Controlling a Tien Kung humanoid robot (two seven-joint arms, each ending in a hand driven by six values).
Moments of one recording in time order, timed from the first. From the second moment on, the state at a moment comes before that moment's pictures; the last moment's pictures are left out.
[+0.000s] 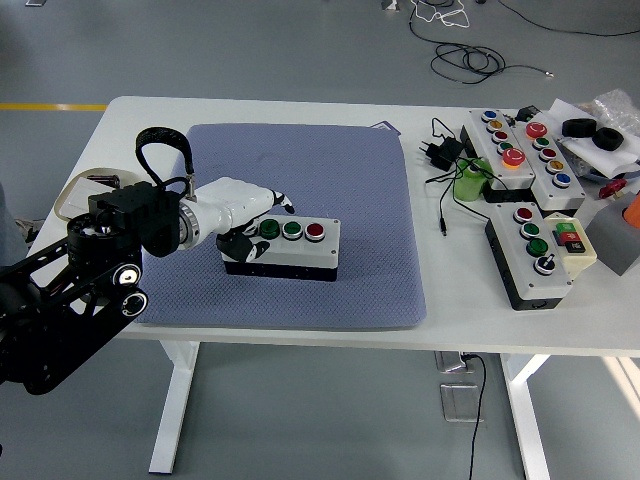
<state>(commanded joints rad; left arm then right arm) -0.69 0.34 -0.84 -1.49 2.01 -0.49 0.33 0.04 -0.12 1.14 0.18 -0.61 -0.25 -0.36</state>
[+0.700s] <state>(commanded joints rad) -0.69 0.32 -0.82 -1.46 2.00 -0.49 0.33 0.04 -0.13 1.13 0.18 -0.61 -0.25 -0.36</state>
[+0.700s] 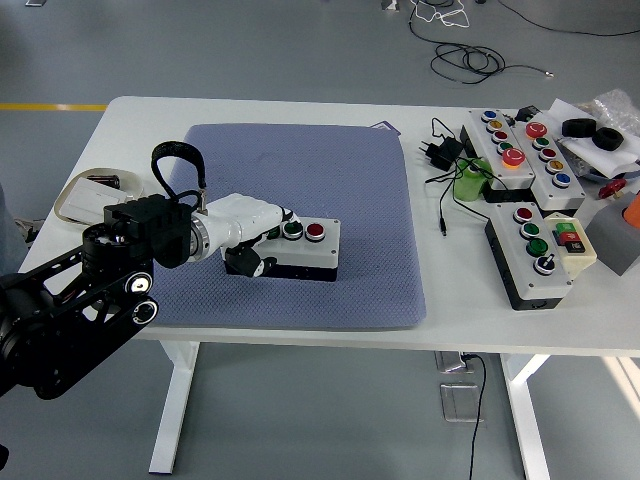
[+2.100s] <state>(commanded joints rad) -0.70 0.30 -0.86 -1.45 2.00 -0.48 0.32 0.04 -0.13 1.14 0.18 -0.61 -0.25 -0.36</state>
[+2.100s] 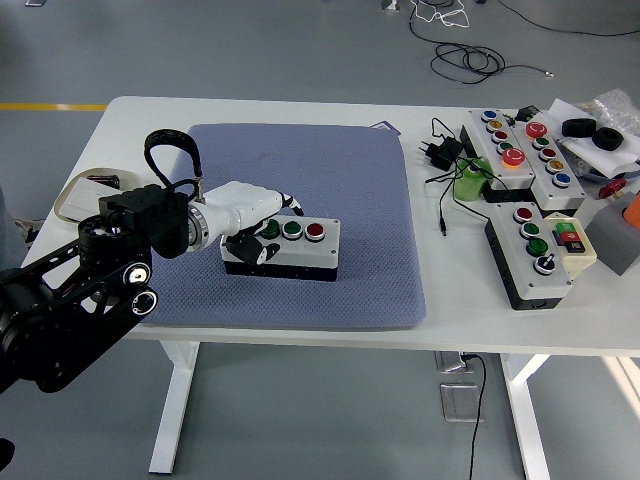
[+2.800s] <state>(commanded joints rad) -0.72 0.26 -0.80 -1.41 1.96 -0.50 0.32 0.04 -0.13 1.13 0.18 -0.61 -0.25 -0.36</state>
